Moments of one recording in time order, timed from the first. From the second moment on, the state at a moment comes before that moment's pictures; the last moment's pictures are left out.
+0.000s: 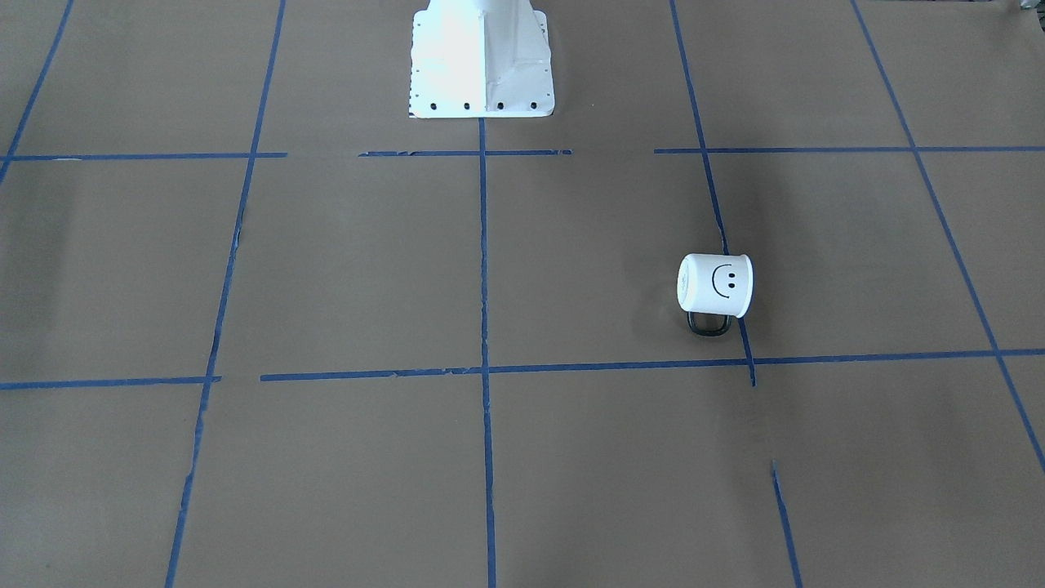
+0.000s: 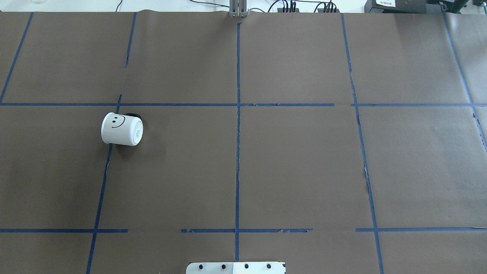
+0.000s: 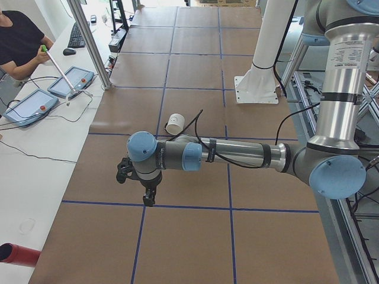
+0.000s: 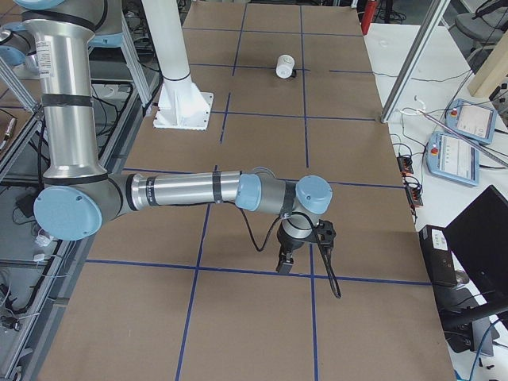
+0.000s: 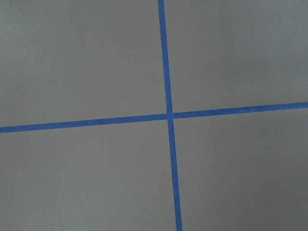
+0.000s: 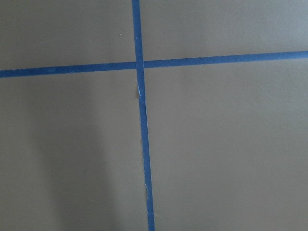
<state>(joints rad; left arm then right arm) -1.59 -1.63 -1.60 -1.54 -2.37 0.06 1.53 -1.53 1.64 -1.83 2.27 0.01</state>
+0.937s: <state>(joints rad) -1.56 -1.72 -1.62 -1.69 -2.37 0.06 1.53 -1.53 1.64 -1.83 2.27 0.01</state>
